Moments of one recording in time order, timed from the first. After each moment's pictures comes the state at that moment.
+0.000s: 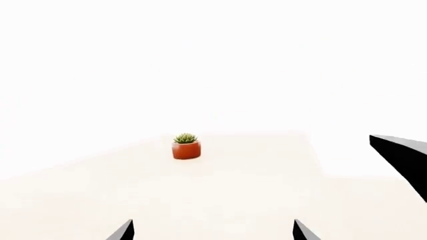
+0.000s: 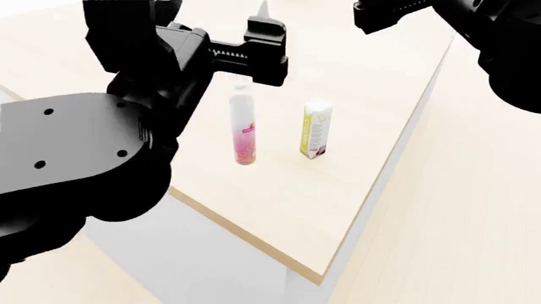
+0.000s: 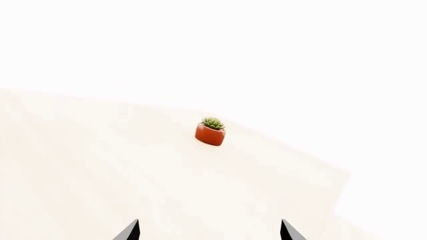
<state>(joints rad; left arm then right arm) -1.42 -0.56 0.82 0.45 -1.43 -0.59 -1.00 1.74 0.71 -0.84 -0.16 1.43 0.95 0.75</state>
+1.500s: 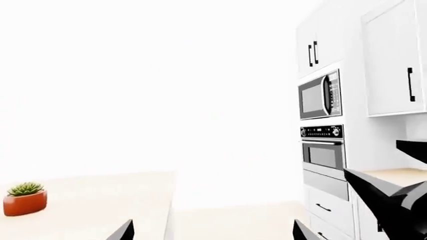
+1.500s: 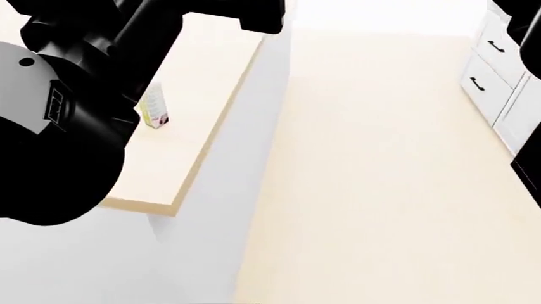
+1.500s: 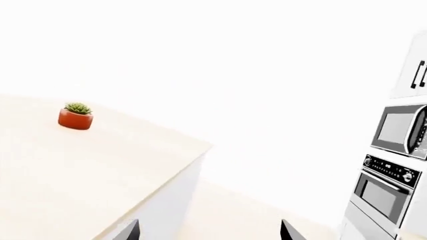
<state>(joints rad) -1.58 -0.58 0.73 0.52 -1.59 -0.62 -1.09 1.83 0.70 -0.81 -0.19 1.47 0.98 0.82</state>
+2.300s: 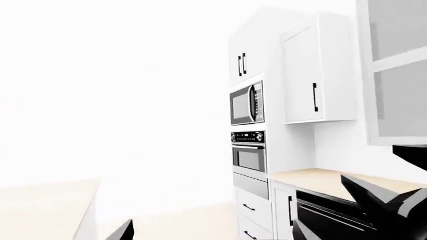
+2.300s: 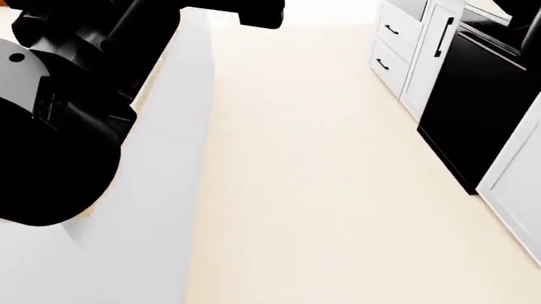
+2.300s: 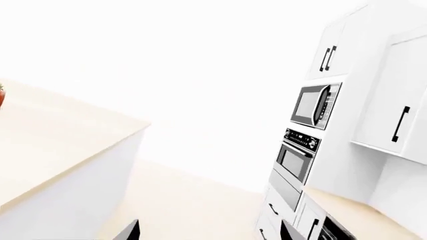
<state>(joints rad) -1.59 -0.58 0.72 0.52 -1.60 -0.61 -1.09 1.84 0.70 -0.81 -0.19 1.48 0.99 0.82</state>
